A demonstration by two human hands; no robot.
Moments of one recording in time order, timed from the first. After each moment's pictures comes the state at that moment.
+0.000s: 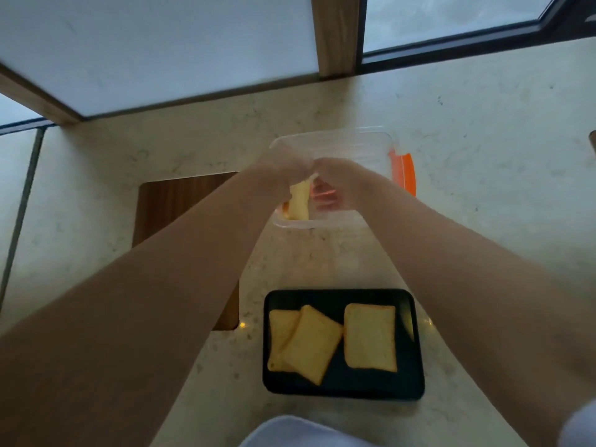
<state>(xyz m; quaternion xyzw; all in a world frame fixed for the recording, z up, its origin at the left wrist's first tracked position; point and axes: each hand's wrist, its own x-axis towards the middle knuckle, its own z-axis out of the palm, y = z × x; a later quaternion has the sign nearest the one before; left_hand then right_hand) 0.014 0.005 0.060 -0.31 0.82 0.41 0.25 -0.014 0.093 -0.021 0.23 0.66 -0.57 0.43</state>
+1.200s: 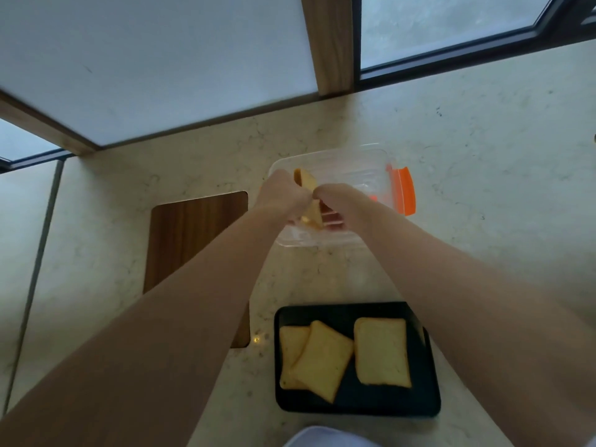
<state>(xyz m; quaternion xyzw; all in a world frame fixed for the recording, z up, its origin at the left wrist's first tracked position) 0.011 -0.013 0.026 -0.23 0.90 0.30 0.20 -0.010 0.089 -0.040 0.24 0.66 -0.58 0.42</state>
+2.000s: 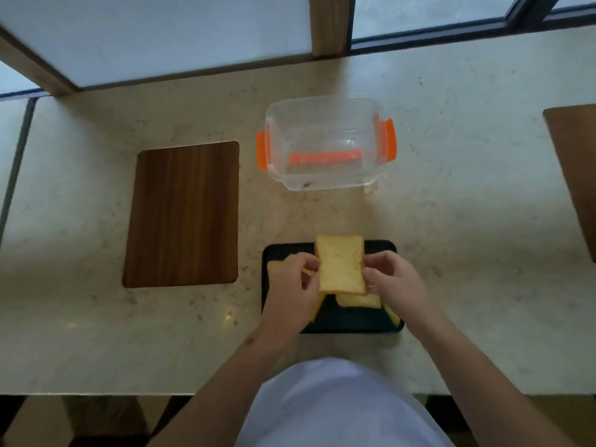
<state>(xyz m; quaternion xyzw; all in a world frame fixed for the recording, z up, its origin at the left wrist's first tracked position) 0.276 0.006 -0.024 -0.08 0.89 0.43 0.08 0.249 0.200 -0.046 0.20 0.76 -0.56 0.27</state>
